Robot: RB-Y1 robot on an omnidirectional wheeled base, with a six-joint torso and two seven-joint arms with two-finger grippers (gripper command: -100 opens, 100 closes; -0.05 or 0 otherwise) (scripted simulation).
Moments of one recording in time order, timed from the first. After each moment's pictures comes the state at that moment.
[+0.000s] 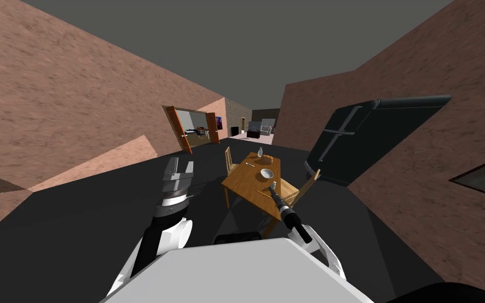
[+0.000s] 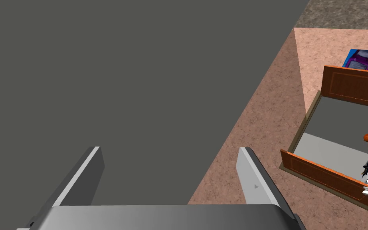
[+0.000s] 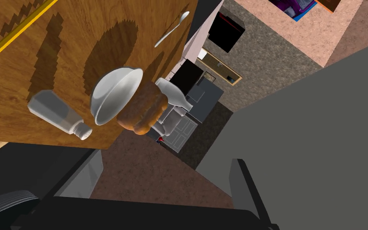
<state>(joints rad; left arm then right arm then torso) 0.46 0.03 -0.06 -2.33 -0.01 -0.49 -0.02 0.44 -0.41 0.12 -1.73 0.02 -0.10 0.16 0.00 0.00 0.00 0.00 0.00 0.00</state>
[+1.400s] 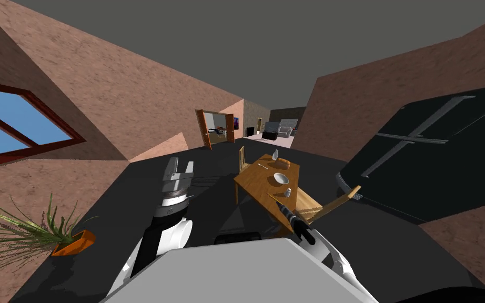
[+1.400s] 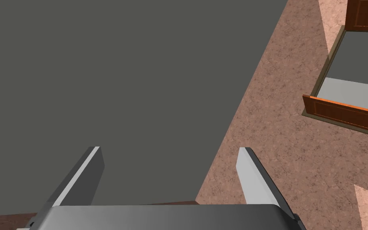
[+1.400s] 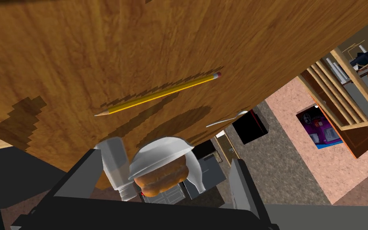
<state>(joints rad) 0.46 0.03 -0.06 -2.33 -0.01 -0.49 -0.02 0.35 -0.56 0.18 -1.37 0.11 0.02 0.20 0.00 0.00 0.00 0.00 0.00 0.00</state>
